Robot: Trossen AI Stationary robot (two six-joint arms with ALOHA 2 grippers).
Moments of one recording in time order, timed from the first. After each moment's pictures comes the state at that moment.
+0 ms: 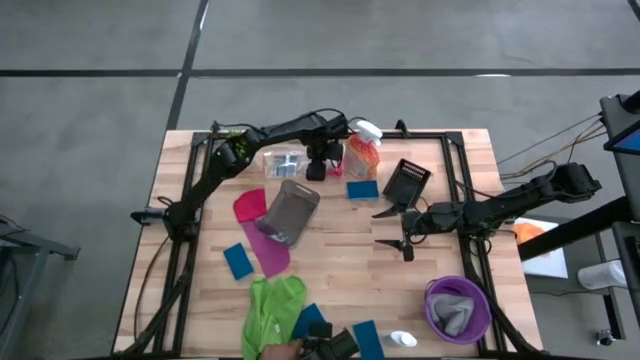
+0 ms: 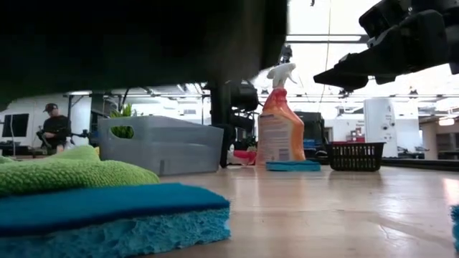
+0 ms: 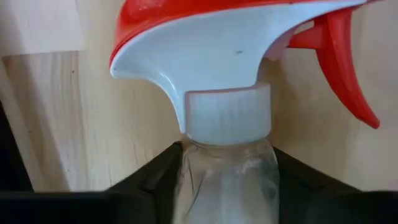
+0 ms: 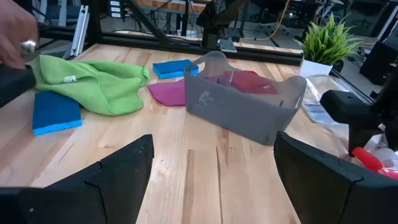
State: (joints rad) left arm 0.53 2.48 2.15 -1.15 0.00 0.62; right arm 0.18 1.01 0.21 0.57 0.16 -0.02
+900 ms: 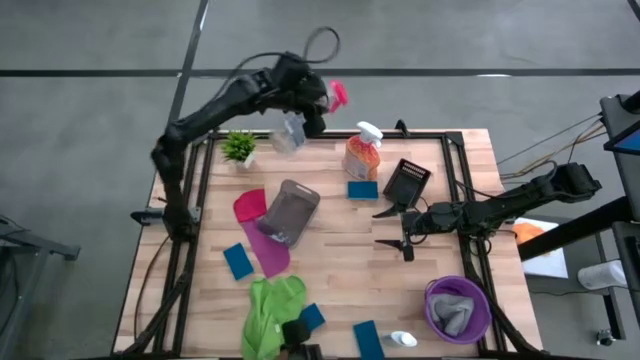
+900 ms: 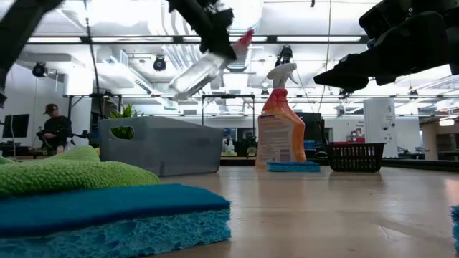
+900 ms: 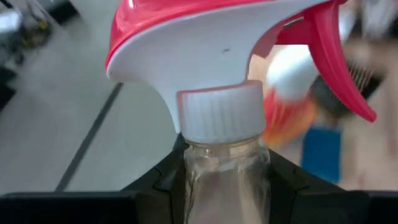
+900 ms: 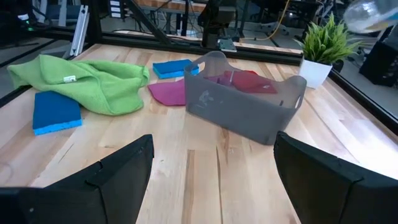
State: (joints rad) left arm 0.57 1.88 2.02 -0.81 0.07 0.31; right arm 0.18 1.01 0.21 0.57 0.16 -0.02
